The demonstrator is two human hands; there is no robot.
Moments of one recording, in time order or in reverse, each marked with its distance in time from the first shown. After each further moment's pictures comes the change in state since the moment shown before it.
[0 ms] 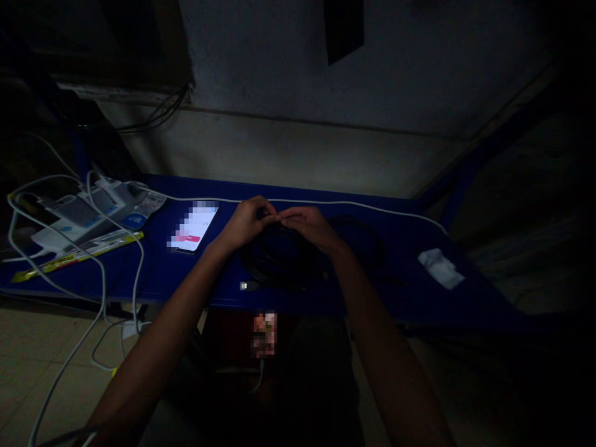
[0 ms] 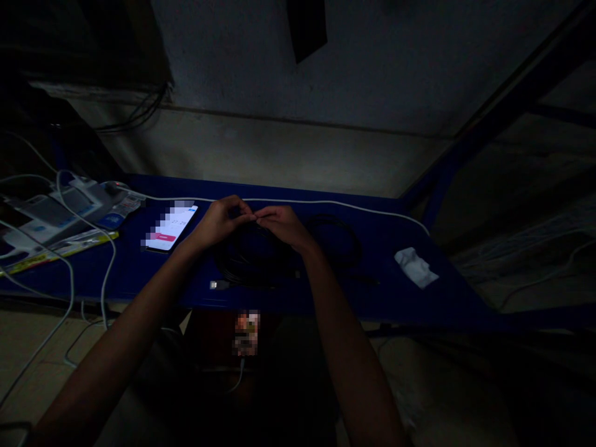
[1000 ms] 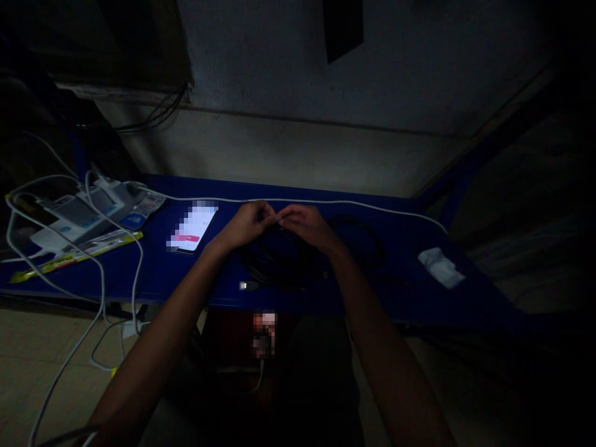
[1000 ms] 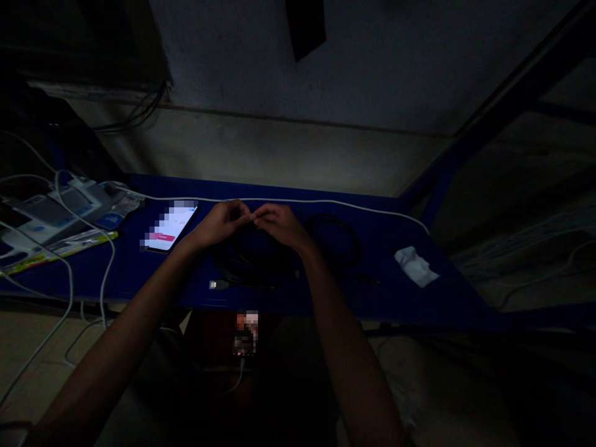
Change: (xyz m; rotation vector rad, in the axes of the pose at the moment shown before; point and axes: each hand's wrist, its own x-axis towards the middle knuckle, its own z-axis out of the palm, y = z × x) left_hand -0.001 -0.006 0.002 -0.060 -0.108 -0.092; right_hand 0.000 -0.001 0.001 -0.098 -0.009 -0.090
